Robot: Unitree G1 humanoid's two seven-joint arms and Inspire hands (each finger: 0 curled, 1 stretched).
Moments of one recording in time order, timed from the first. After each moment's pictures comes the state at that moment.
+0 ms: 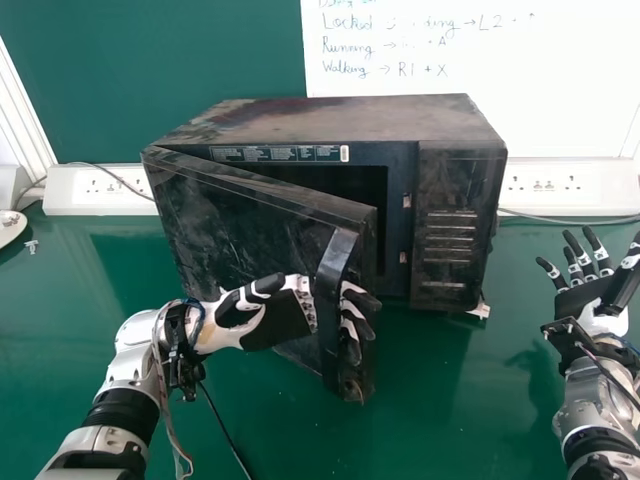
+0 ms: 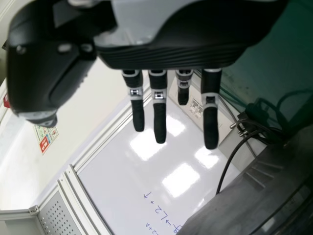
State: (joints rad) left arm -0.87 0.25 0.15 0.93 -0.44 -0.29 -1.61; right arm -0.84 -0.38 -0.67 1.25 0.53 -0.43 0.39
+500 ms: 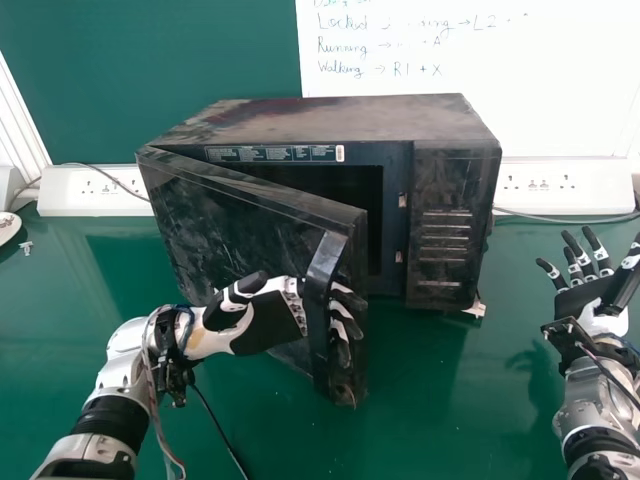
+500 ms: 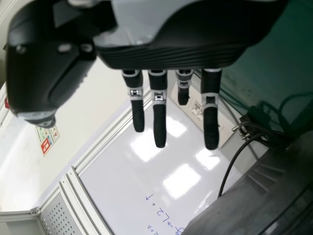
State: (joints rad) left arm -0.84 0.36 0.01 0.88 -0.58 -0.28 -1.61; right arm -0.84 -0.38 -0.68 1.25 0.54 -0.42 0.39
